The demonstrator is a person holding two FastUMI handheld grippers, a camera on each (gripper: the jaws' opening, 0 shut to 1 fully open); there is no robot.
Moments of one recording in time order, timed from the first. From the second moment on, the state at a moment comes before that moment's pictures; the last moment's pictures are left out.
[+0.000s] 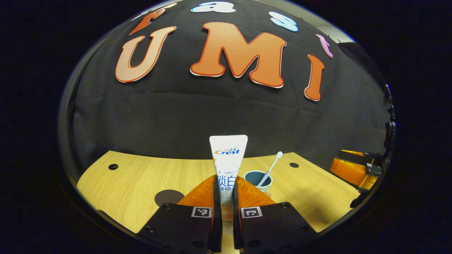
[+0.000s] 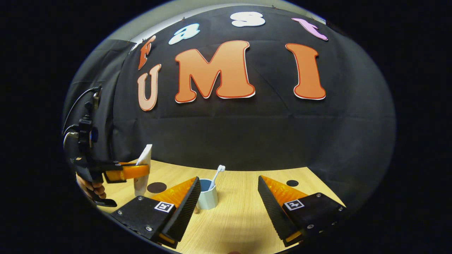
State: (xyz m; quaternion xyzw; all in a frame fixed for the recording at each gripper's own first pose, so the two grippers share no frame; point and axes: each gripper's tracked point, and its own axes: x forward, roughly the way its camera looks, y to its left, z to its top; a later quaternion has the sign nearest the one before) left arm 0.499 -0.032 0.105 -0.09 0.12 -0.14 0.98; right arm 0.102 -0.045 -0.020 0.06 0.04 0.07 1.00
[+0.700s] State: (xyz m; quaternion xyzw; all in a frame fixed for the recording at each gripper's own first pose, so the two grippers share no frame) left arm 0.544 -0.080 0.148 -0.16 0.01 -0.17 0.97; right arm 0.062 -0.100 -0.027 0.04 0.00 0.02 1.00
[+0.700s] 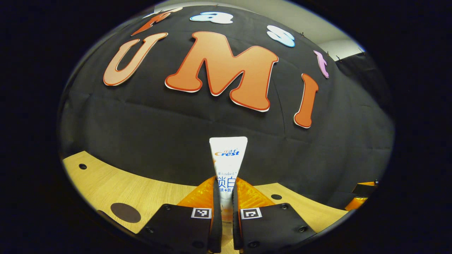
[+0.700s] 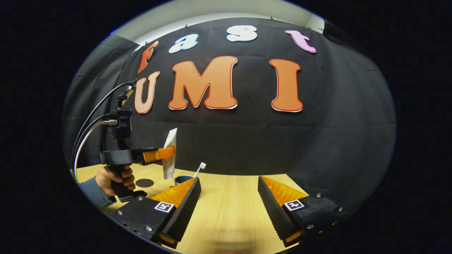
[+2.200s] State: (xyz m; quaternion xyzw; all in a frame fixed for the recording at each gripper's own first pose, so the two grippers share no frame) left arm 0.543 -0.082 0.099 -0.12 0.10 -0.17 0.97; right arm 0.067 -0.090 -0.057 0.03 0.02 0.02 1.00
